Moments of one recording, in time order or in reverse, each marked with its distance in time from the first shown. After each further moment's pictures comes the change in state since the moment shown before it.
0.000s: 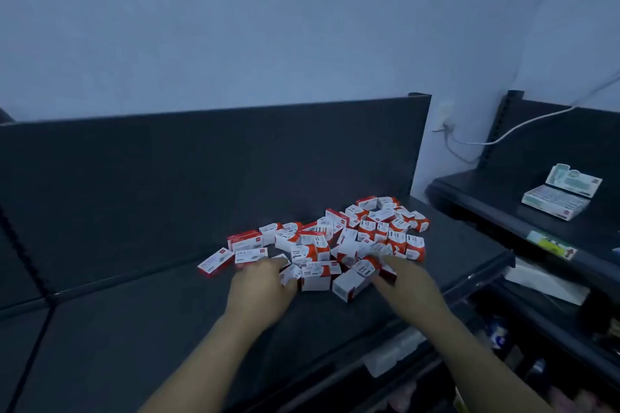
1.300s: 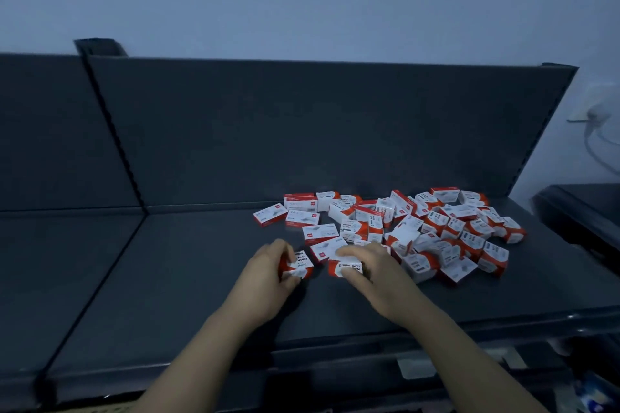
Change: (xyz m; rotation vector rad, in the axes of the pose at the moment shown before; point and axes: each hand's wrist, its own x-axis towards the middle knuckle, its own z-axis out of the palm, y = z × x) left_hand -0.045 -0.030 0.024 -0.275 0.118 -0.249; right_hand 0.030 -0.033 0.060 0.190 -0.431 -0.527
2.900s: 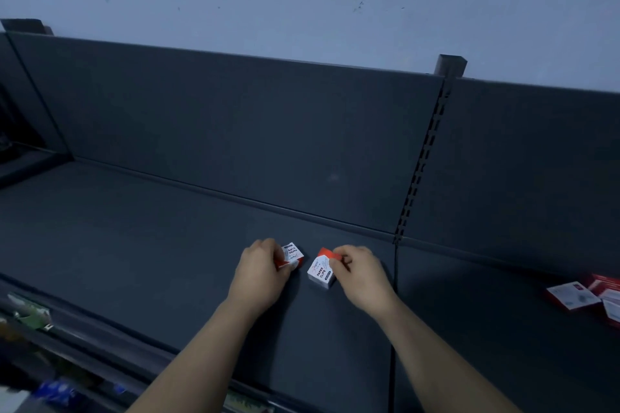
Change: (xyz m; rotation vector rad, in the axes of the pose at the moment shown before) left_hand -0.046 -0.339 -0.298 0.174 0.399 -0.462; right_hand 0.217 -0.341 0.307 0.249 -0.153 -0.058
